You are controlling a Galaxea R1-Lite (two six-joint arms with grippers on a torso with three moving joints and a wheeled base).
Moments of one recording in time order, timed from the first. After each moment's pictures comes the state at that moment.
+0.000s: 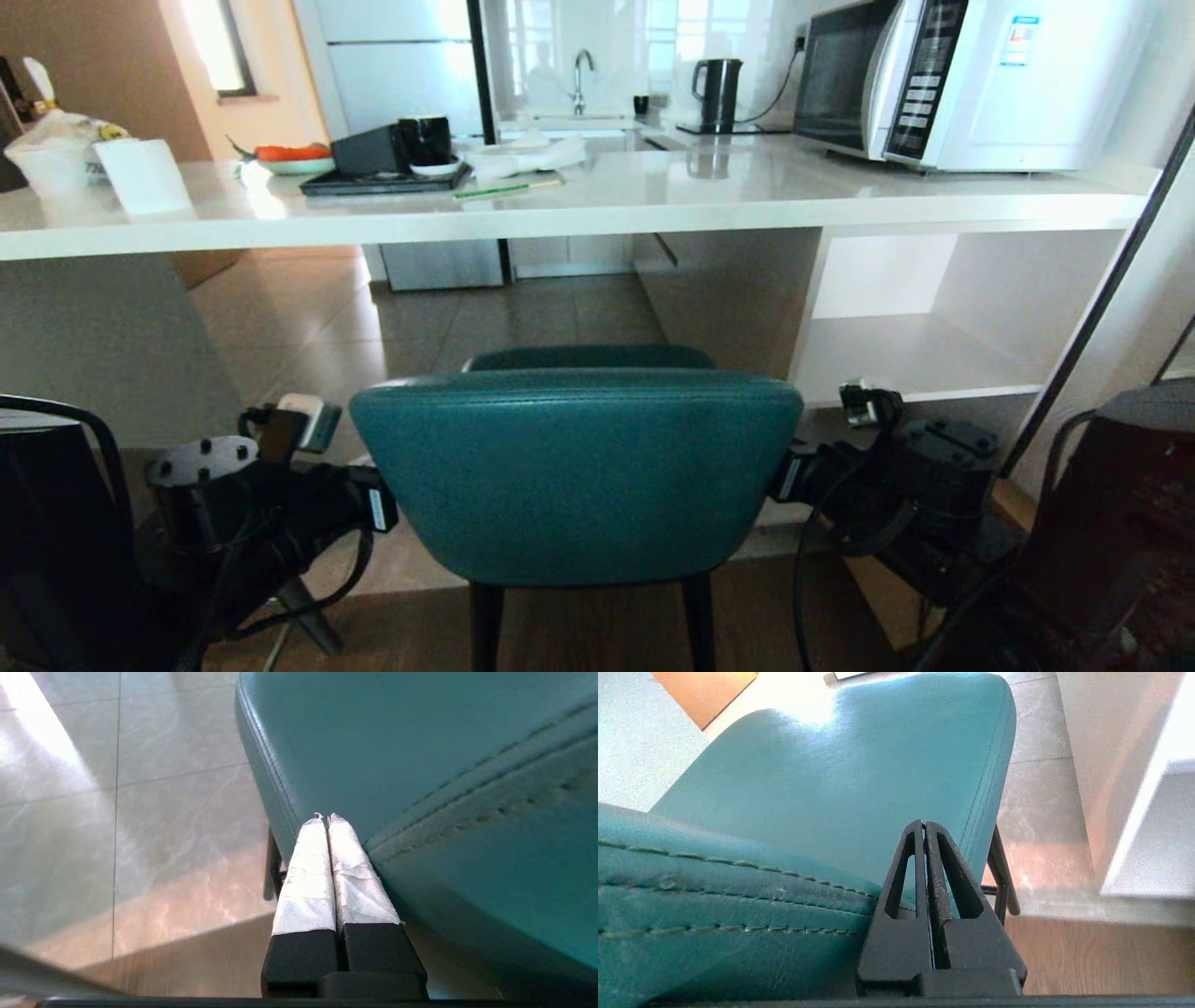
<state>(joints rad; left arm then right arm) -0.29 1.97 -0.25 -1.52 -0.12 -0.07 0.52 2.07 -0.47 -1.52 0.01 0.30</state>
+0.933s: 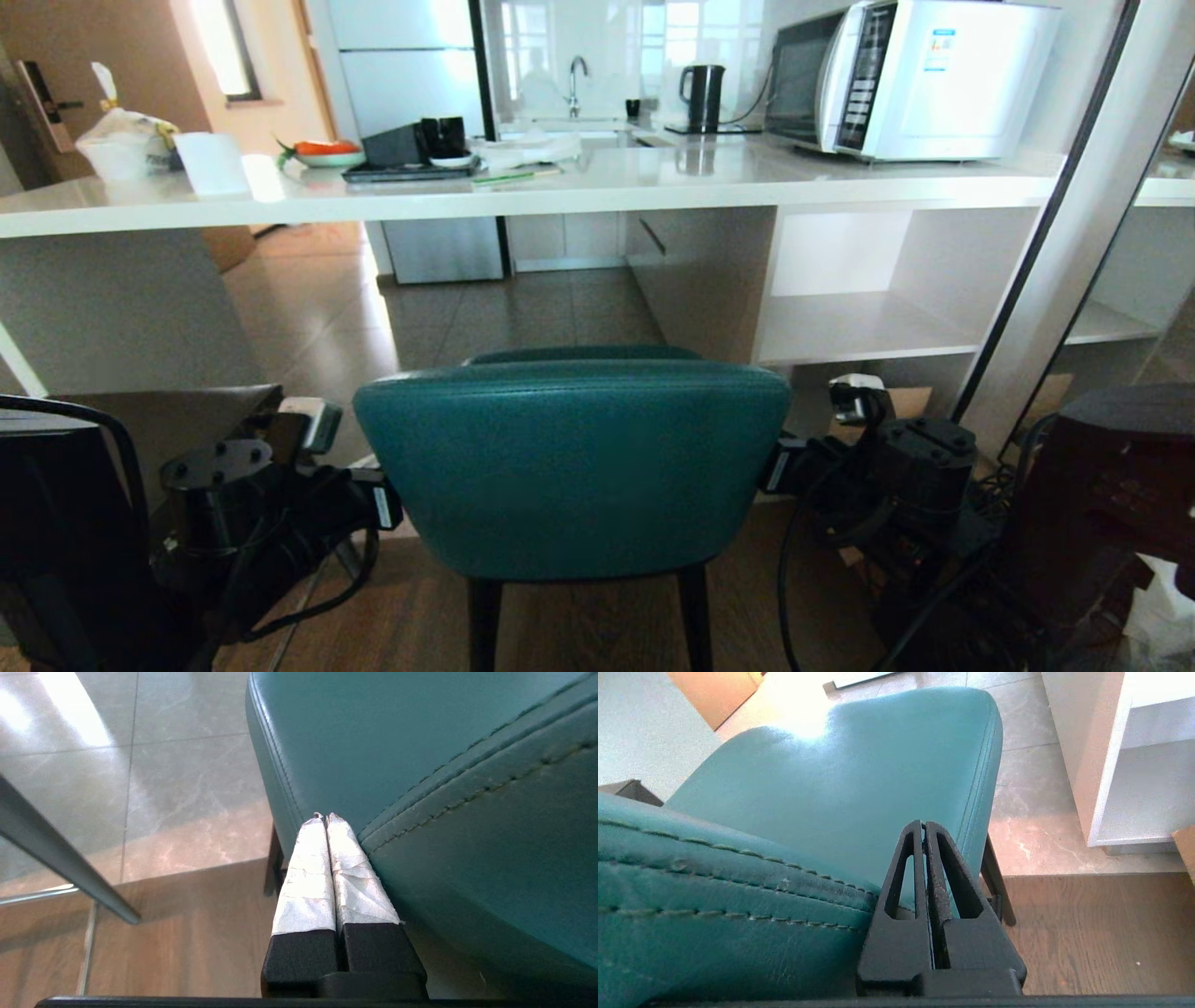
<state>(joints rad) -0.31 1.98 -0.26 -1.52 -0.03 -0.12 0.52 2.13 -0.52 -1.53 -0.03 0.30</state>
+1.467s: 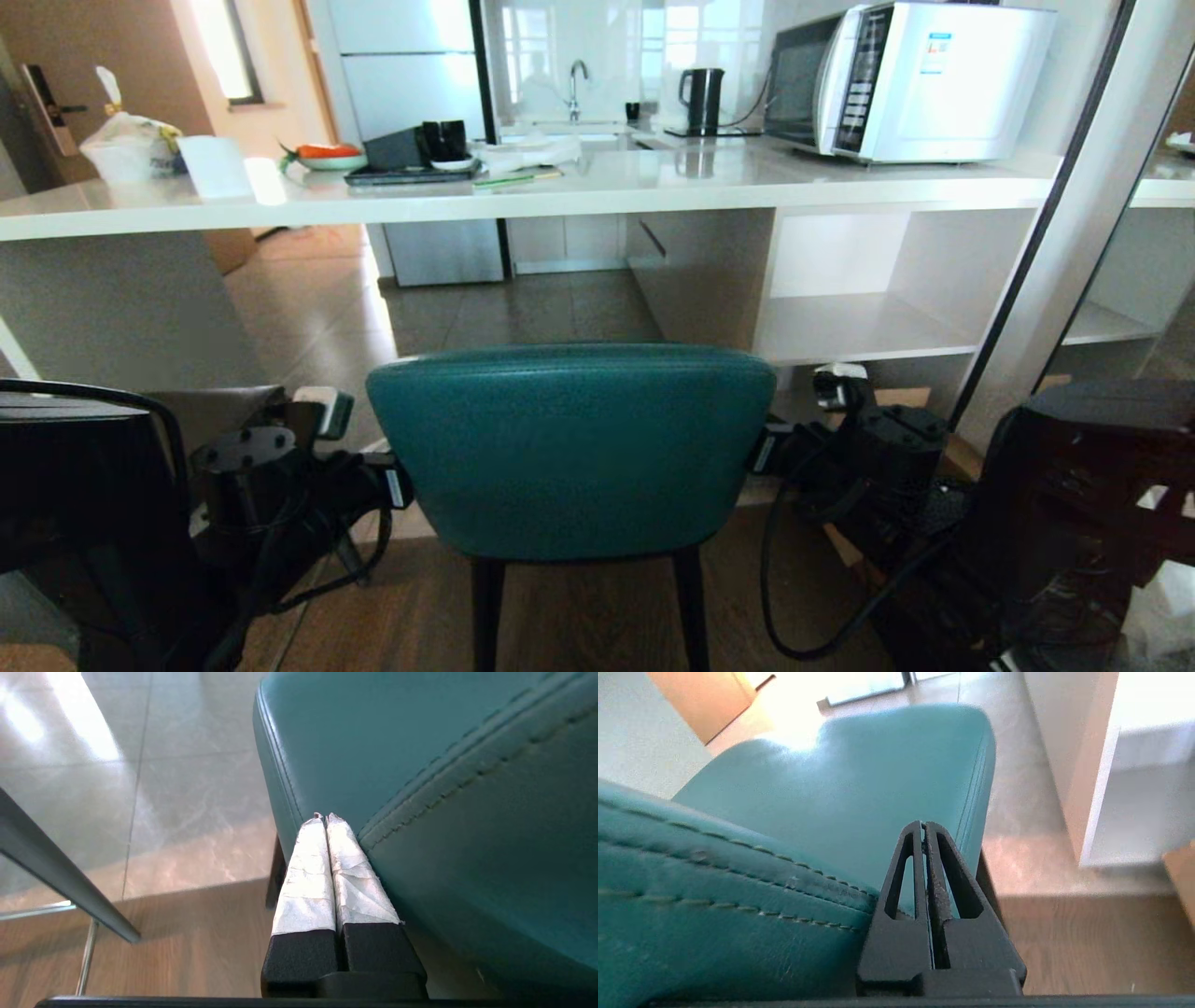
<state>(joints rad) -0.31 2.08 -0.35 -1.53 -0.03 -0.12 0.51 2.20 -0.64 -1.52 -0.04 0.27</state>
